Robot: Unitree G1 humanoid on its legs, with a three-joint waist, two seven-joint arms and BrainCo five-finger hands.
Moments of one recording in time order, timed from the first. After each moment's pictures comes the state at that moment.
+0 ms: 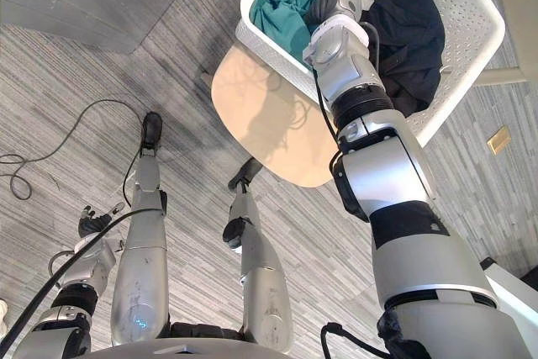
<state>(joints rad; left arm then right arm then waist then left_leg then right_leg) -0.22 0.18 0.17 0.76 -0.29 0.03 0.42 -1.39 -0.47 0.42 1.07 -0.26 0.13 -0.25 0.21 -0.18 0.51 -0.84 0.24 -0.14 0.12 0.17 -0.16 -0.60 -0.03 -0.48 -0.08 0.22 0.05</state>
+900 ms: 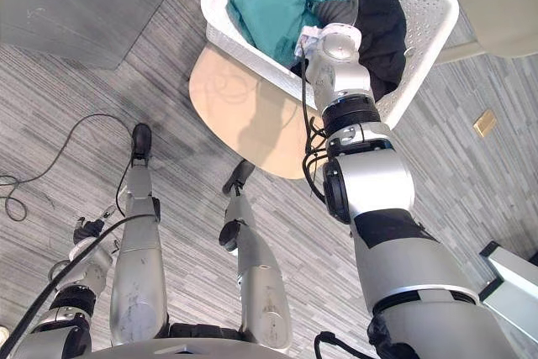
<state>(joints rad) -0.22 0.17 0.25 0.78 -0.47 0.03 0.42 -1.34 -0.37 0.01 0.99 0.50 0.03 -0.38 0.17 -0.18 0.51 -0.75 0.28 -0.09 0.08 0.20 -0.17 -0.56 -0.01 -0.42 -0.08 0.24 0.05</state>
